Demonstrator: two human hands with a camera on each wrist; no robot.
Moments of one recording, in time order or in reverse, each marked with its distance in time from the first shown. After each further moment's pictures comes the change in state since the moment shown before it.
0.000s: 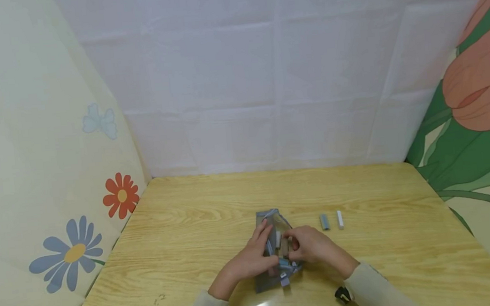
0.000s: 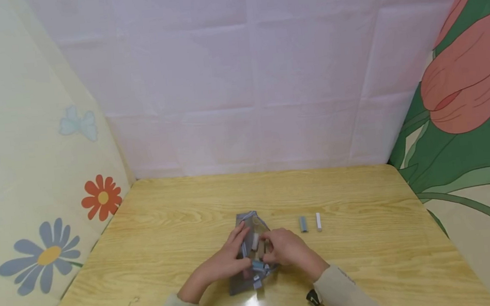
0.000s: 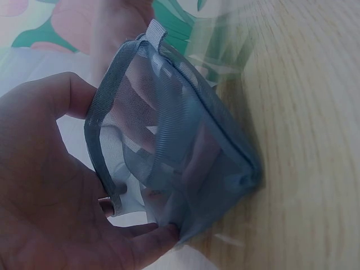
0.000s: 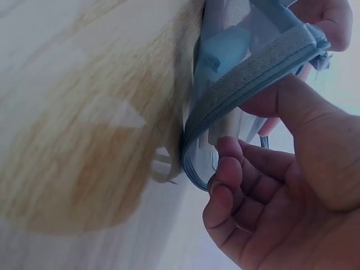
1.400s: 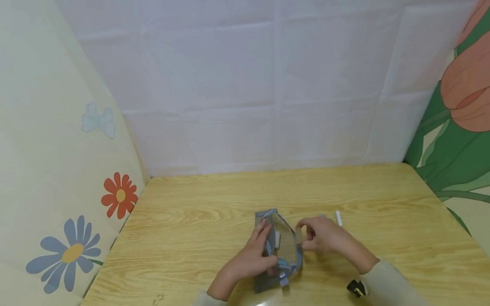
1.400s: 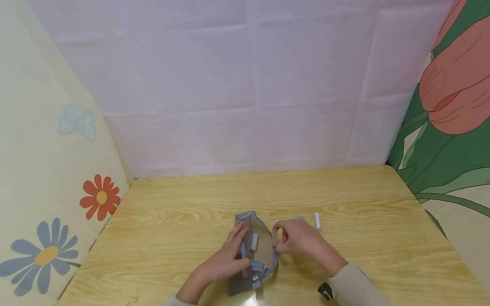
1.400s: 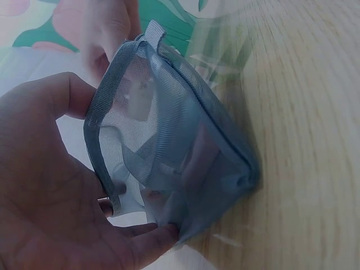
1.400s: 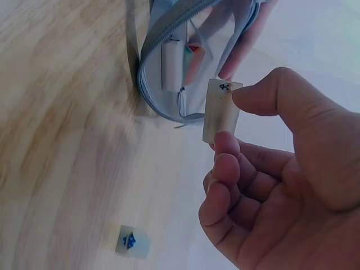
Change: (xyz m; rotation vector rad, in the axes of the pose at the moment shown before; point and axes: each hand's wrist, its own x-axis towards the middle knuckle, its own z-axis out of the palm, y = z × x) left_hand -0.002 0.000 0.000 -0.016 0.019 0.024; right_hand -0.022 0.015 -0.034 0.061 0.075 0.088
